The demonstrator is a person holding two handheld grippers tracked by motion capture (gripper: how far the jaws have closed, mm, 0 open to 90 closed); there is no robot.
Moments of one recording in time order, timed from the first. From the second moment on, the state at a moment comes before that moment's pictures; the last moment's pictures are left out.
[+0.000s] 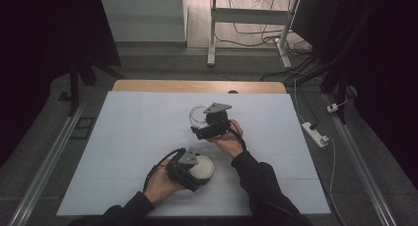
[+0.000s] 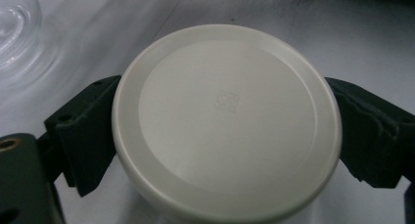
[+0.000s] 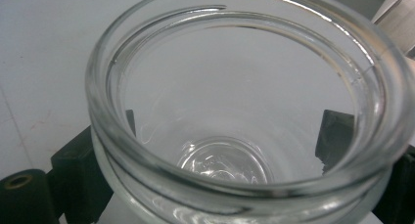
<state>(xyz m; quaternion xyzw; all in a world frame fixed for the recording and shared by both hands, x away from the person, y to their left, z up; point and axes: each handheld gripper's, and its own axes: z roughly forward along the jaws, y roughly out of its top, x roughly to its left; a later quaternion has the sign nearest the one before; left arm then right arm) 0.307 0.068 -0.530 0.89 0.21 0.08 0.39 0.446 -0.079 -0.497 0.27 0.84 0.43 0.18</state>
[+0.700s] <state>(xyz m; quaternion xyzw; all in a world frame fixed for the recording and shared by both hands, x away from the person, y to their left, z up) 0.322 0.065 -0.542 0.90 0.23 0.08 0.36 0.457 -0.071 -0.507 0.27 0.84 0.42 0.19</state>
